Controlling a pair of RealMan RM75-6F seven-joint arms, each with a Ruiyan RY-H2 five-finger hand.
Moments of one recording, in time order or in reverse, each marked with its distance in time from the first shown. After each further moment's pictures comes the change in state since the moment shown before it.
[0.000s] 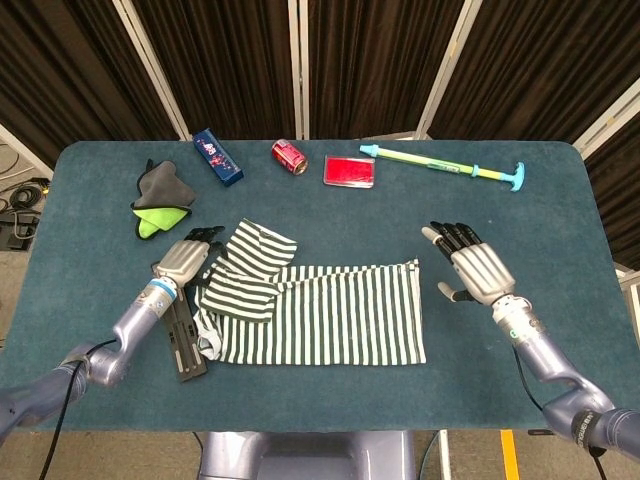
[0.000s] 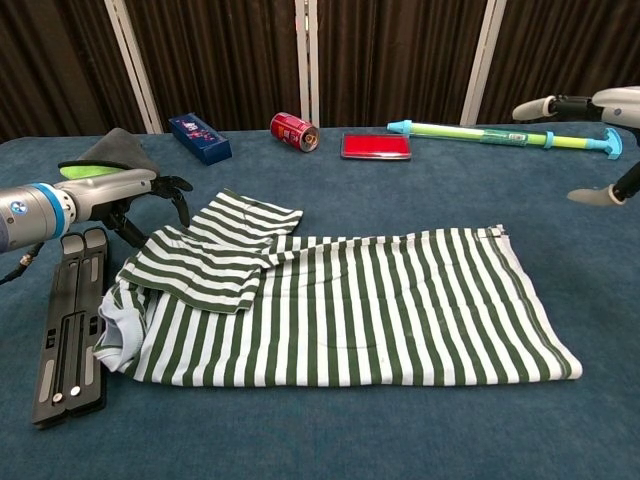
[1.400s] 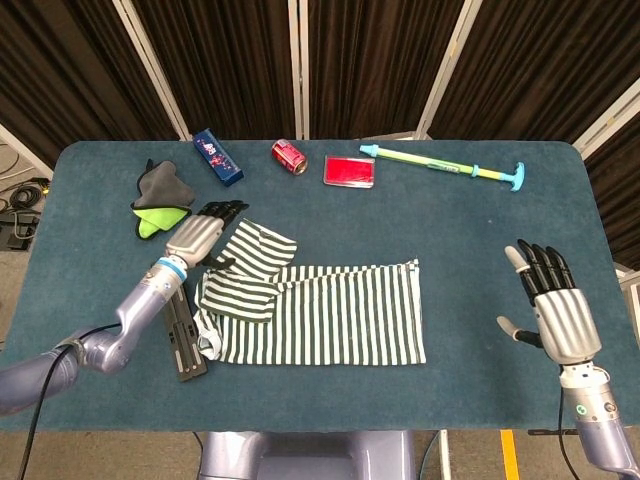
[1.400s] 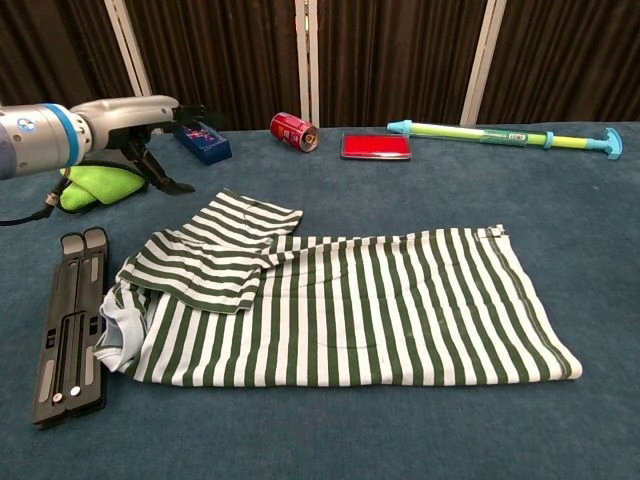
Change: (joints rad) left arm -0.079 0.158 -0.107 -0.283 -0.120 -0.005 0.170; right arm -0.353 0.082 0.000 -0.175 -0.095 0.489 -0.135
